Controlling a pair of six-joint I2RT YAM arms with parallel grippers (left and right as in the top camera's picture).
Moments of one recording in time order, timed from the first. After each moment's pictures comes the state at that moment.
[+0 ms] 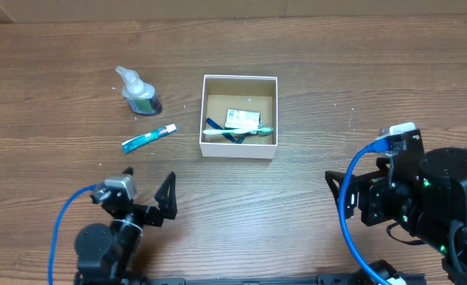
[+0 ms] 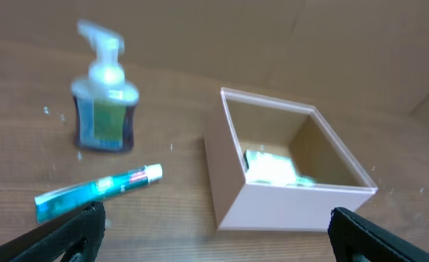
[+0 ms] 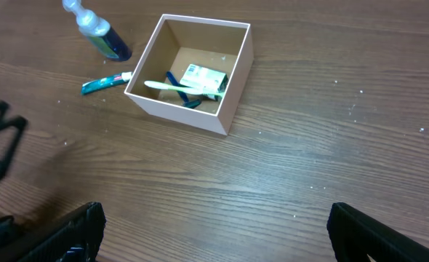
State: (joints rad) left arm -0.02 0.15 0.27 -0.34 0.24 -0.27; right arm 0.41 0.90 1.48 -1.36 -0.07 0.23
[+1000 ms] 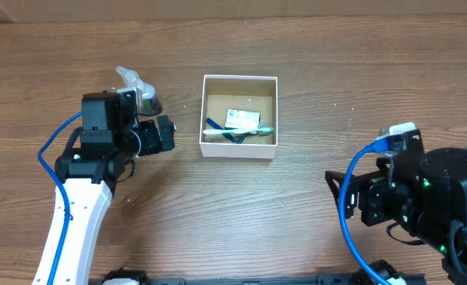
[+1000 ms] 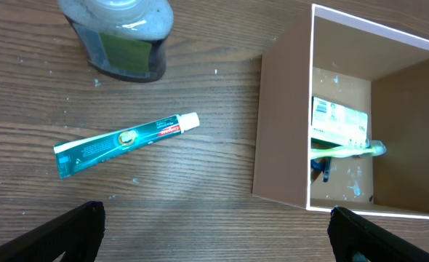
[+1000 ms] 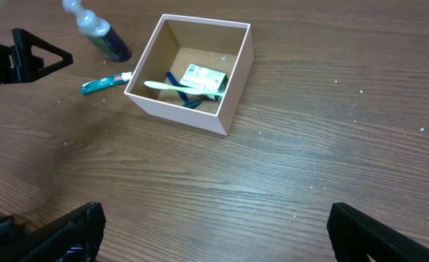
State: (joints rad) left arm -0.02 1.25 1.00 -0.67 0.18 -0.23; right arm 0.41 0.90 1.48 -1.36 -0.07 0.23
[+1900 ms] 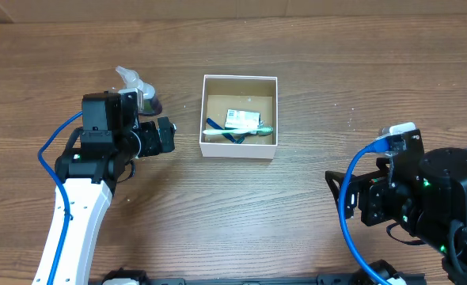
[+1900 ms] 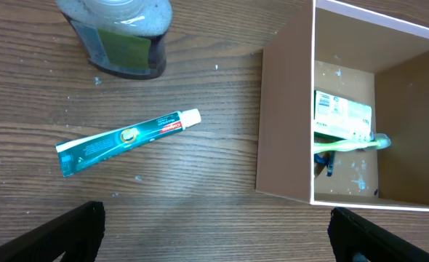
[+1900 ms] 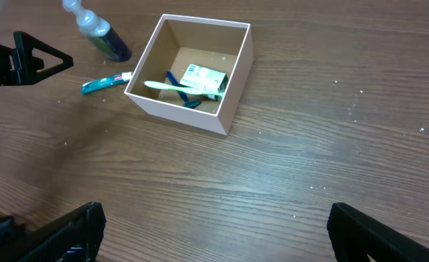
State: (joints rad) left arm -0.02 1.25 1.00 -0.69 0.18 -0.21; right arm 0.41 0.90 1.48 -1.36 -0.07 0.23
